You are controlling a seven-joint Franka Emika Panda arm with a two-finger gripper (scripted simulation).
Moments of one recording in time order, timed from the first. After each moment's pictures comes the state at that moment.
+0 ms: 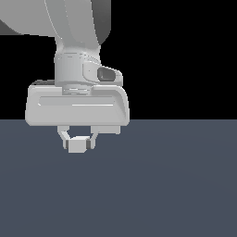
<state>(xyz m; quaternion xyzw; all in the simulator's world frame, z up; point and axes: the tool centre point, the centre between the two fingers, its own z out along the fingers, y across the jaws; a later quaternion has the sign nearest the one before) -0.060 0.079 0.049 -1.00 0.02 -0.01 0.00</state>
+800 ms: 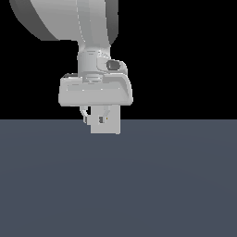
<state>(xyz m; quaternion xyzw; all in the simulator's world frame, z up) 0.020 0.063 0.096 -0.99 0.10 -0.01 0.00</state>
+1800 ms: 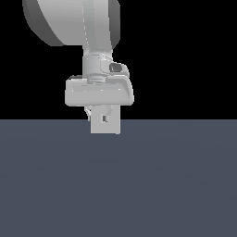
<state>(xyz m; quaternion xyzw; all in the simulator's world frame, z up) 0.042 0.057 0.100 -0.99 0.11 -0.01 0.00</state>
